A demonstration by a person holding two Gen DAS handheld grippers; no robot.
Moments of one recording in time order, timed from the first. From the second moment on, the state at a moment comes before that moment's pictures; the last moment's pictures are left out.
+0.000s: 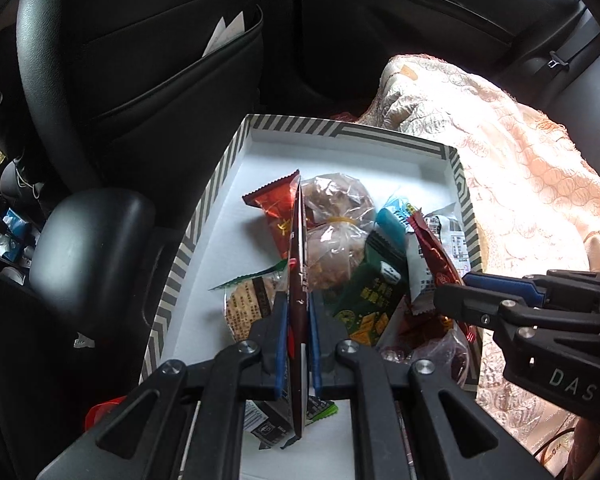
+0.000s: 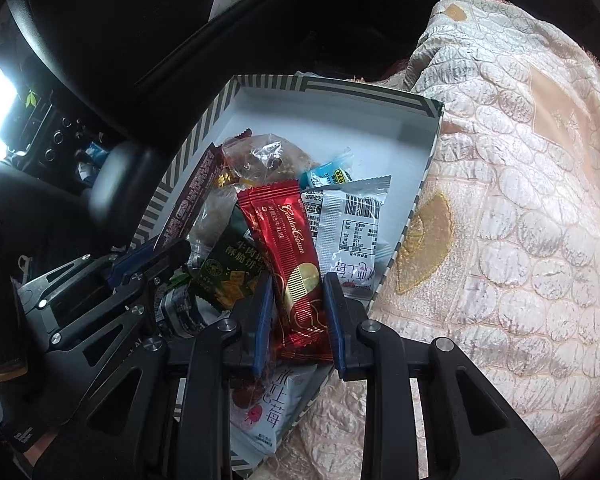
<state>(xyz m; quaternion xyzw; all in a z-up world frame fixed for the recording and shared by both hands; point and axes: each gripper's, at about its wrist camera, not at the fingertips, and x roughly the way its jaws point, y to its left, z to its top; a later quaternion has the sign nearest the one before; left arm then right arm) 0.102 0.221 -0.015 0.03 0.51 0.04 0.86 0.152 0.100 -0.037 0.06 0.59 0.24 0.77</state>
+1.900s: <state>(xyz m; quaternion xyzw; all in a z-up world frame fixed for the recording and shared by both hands) 0.038 0.192 -0.006 0.01 0.44 0.08 0.90 0.069 0.051 -0.049 0.06 0.52 0.10 0.84</state>
